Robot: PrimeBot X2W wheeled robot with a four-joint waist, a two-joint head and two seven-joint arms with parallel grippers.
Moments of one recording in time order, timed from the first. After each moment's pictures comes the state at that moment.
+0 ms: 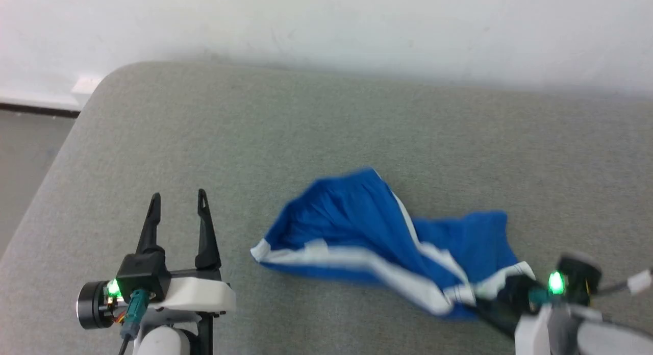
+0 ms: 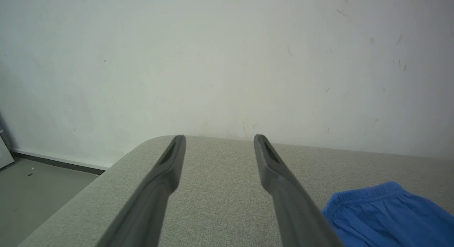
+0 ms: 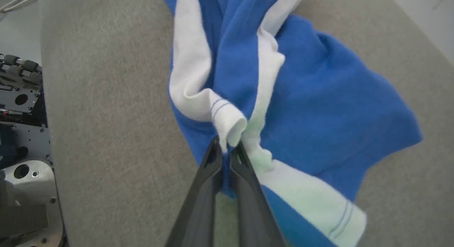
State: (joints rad) left arm -0.06 0.06 -0.04 0.05 -0.06 0.14 -0.26; right arm -0.61 -0.77 1.28 0.27 0.66 0.13 -0.11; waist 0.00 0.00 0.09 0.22
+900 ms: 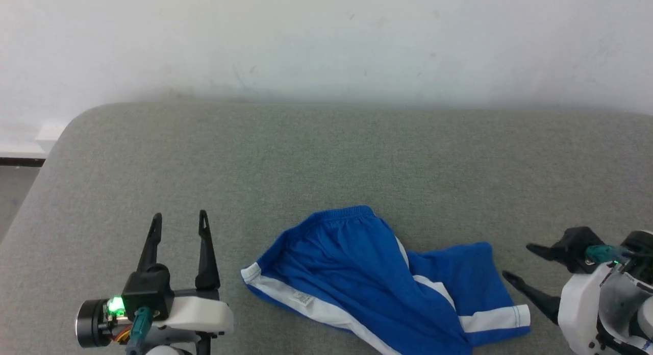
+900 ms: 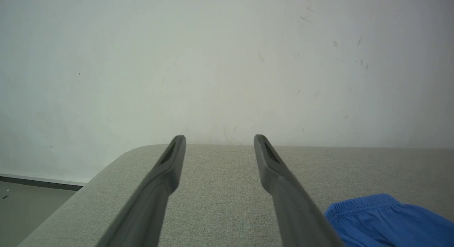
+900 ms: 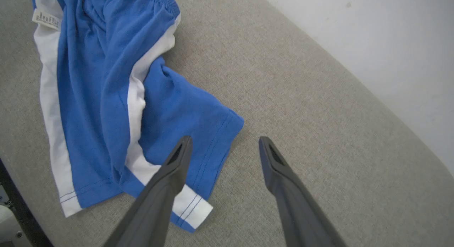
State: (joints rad) left arm 0.00 0.05 -0.02 0.05 -0.01 0.12 -0.26; right arm -0.36 -0.85 0.82 0.12 0.62 0.13 0.08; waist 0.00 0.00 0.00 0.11
